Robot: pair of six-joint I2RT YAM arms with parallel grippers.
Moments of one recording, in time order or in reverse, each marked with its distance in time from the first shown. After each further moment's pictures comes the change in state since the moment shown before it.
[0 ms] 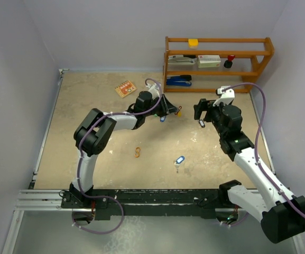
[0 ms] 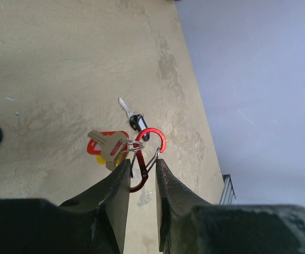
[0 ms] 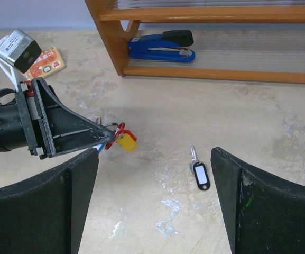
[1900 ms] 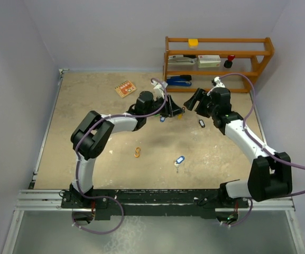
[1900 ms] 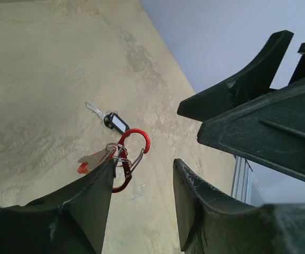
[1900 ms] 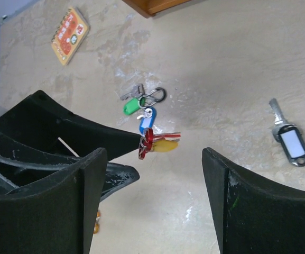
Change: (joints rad) left arm -0.040 -0.060 -0.020 0.048 0.070 0.179; right arm -0.093 0.407 0.217 -0.132 -0.259 0.419
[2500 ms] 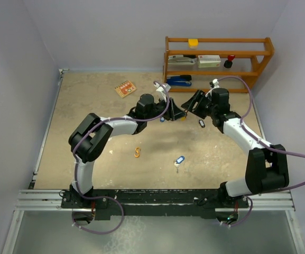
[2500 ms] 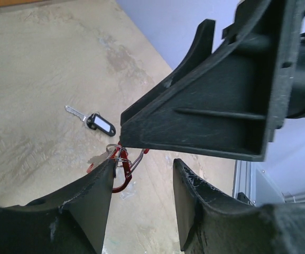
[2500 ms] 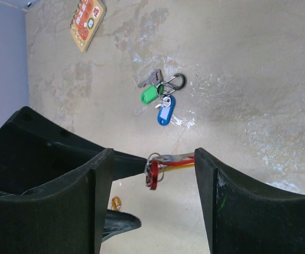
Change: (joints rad) left arm -0.035 -0.045 -0.051 0.065 0.009 0.081; right arm -0.033 0.080 -0.015 0.077 -0.164 0.106
